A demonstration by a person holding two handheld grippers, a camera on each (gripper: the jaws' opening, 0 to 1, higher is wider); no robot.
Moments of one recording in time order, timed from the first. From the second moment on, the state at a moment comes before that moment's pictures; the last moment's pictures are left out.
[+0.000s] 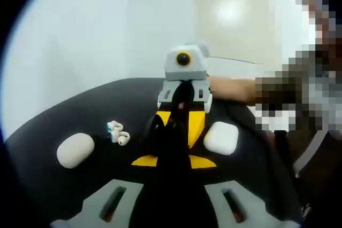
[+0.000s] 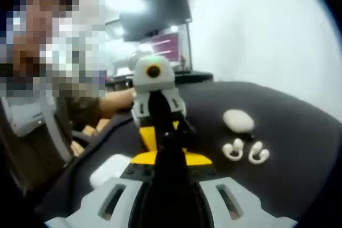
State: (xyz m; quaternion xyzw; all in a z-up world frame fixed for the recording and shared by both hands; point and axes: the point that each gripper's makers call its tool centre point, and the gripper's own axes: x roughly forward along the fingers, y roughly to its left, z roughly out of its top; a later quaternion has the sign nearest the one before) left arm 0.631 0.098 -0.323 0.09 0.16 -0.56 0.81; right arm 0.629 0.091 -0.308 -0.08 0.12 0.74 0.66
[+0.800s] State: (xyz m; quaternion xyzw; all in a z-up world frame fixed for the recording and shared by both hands) left arm 0.632 0.100 -0.316 0.06 0.14 -0.57 0.81; right arm 0.628 0.097 -0.316 -0.11 0.10 0.73 0.67
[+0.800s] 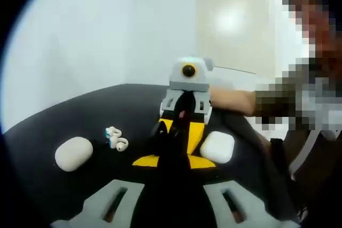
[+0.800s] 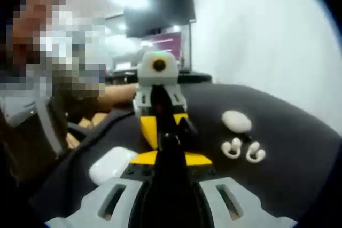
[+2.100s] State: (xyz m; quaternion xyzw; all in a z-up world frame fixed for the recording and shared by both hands) left arm 0.629 0.092 -0.314 0.08 0.13 -0.58 0.80; right arm 0.623 0.090 -0.317 -0.11 0.10 0.74 0.66
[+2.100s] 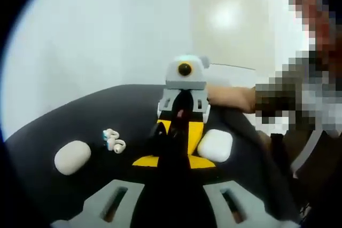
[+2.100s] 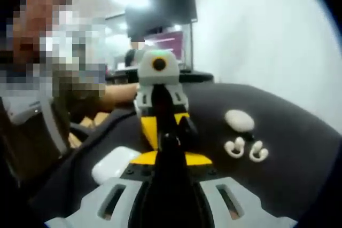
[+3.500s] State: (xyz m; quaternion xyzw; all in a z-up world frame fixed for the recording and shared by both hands) left arm 0.630 0.089 -0.315 0.09 0.13 -0.57 0.80; right arm 0.752 0.126 -0.327 -0.26 0.30 0.57 0.72
